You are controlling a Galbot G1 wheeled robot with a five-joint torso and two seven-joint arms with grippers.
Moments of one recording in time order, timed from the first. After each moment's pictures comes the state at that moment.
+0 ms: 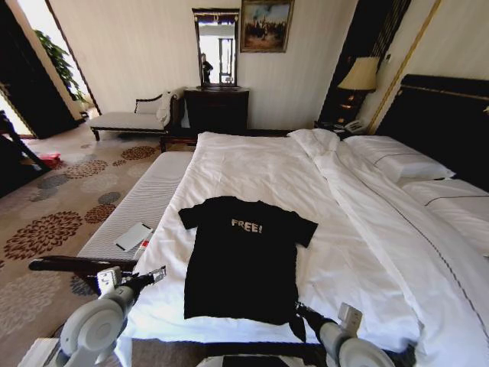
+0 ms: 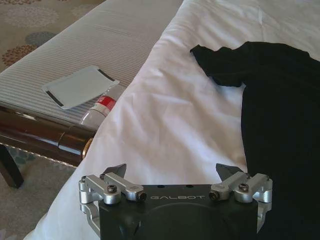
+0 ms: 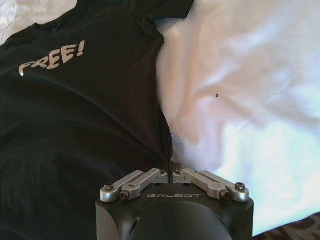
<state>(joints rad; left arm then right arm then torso) 1.66 -1.03 -0.71 -2.33 -1.09 0.74 -0.65 -1.84 0.91 0.41 2.35 1.30 -0.27 0.73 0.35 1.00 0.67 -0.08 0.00</state>
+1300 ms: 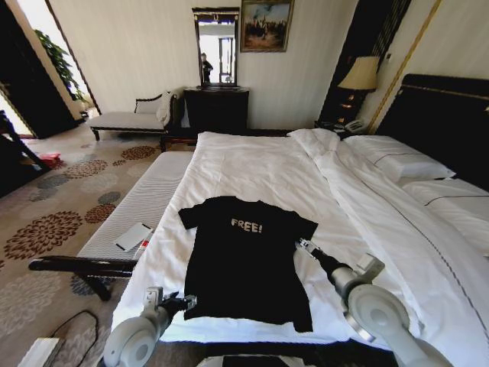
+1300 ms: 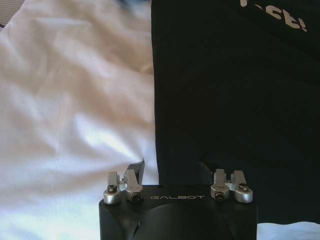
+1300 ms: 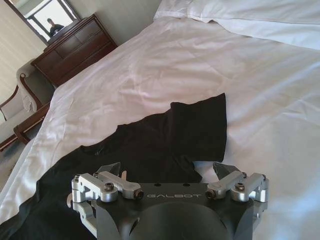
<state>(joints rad) 1.67 -1.00 -0.40 -2.28 -0.89 0.74 -0.49 -1.53 0.89 0.56 2.35 1.43 -0.23 0.78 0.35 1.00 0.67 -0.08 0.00</state>
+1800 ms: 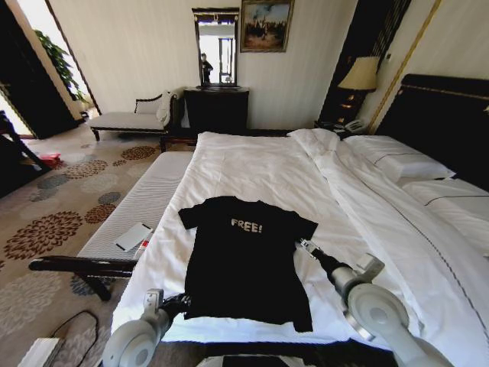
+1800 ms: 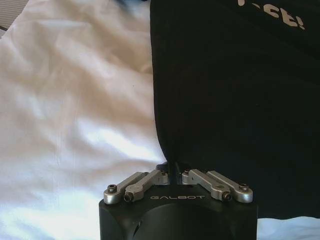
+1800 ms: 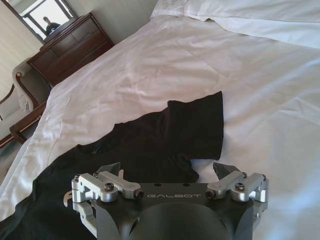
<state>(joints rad) 1.70 -1.00 -0.40 -2.30 -0.86 0.74 -0.49 -1.53 0.89 0.56 2.35 1.43 -0.23 0.79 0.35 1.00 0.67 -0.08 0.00</state>
